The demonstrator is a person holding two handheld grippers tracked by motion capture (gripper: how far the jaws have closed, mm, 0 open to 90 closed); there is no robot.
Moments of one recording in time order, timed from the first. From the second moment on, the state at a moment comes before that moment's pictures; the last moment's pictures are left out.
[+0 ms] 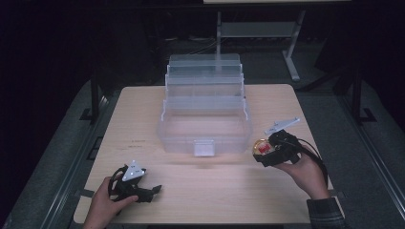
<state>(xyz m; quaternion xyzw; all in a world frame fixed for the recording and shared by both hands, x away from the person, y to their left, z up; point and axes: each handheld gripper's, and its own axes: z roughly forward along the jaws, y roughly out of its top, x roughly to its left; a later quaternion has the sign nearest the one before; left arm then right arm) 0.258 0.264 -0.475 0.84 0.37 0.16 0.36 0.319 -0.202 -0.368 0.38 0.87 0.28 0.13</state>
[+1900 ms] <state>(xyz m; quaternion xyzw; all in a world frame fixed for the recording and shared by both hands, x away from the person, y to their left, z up) 0.258 0.265 -0.475 0.85 0.37 0.16 0.36 0.396 -0.159 -0.332 0.38 0.86 0.31 0.14</state>
